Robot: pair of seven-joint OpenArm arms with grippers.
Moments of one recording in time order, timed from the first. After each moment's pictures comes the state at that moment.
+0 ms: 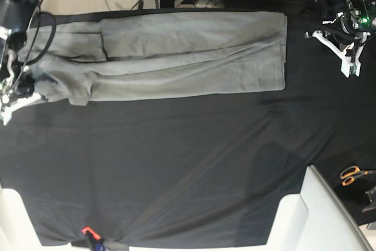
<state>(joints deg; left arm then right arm) 24.3 -17.3 -31.3 94.6 -19.0 -18.1 53.8 6.8 14.5 25.6 58.1 9.0 4.2 -40.4</state>
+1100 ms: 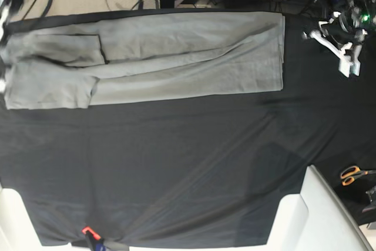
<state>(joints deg) 27.0 -16.1 -33.9 94.7 -30.6 -24.6 52.7 -12.2 4.5 40.3 85.0 8.9 1.1 -23.0</state>
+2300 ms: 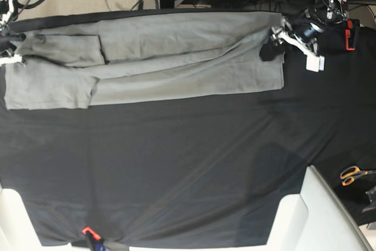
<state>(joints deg) 16.4 -11.0 -30.2 66.0 -38.8 -42.3 39.6 -15.8 4.2 40.2 83.3 8.5 8.0 -22.4</state>
